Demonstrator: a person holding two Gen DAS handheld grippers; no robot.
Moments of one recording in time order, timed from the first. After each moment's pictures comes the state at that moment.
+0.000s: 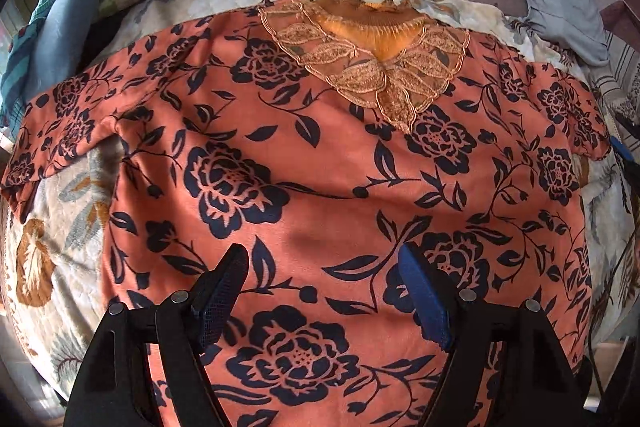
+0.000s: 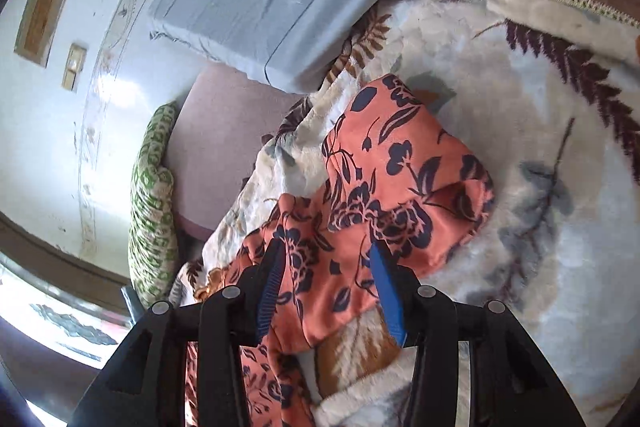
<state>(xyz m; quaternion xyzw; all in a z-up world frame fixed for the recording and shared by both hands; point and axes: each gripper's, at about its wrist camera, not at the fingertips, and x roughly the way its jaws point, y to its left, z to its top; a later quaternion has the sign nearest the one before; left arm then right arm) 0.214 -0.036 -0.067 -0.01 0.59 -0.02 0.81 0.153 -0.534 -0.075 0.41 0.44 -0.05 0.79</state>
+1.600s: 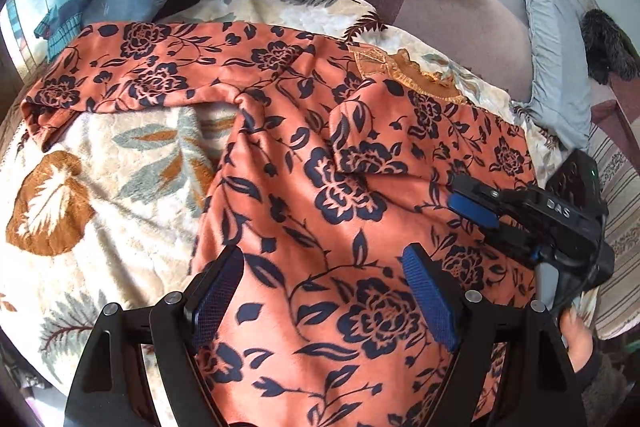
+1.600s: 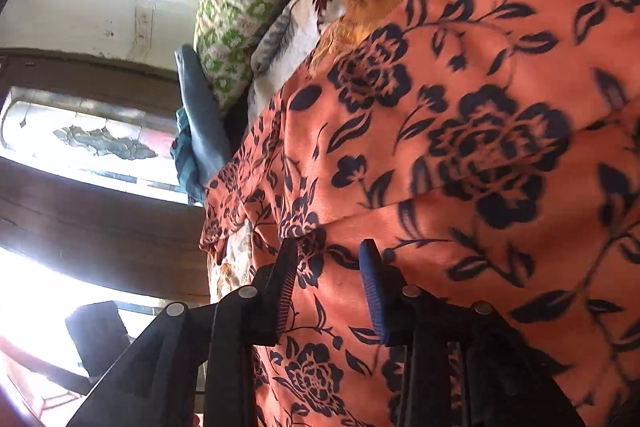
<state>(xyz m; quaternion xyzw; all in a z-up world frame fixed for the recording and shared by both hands) 0.166 0.088 -0.014 -0.16 0.53 -0.02 0.83 0.134 -0.170 -0.135 0.36 0.60 0.22 0.68</state>
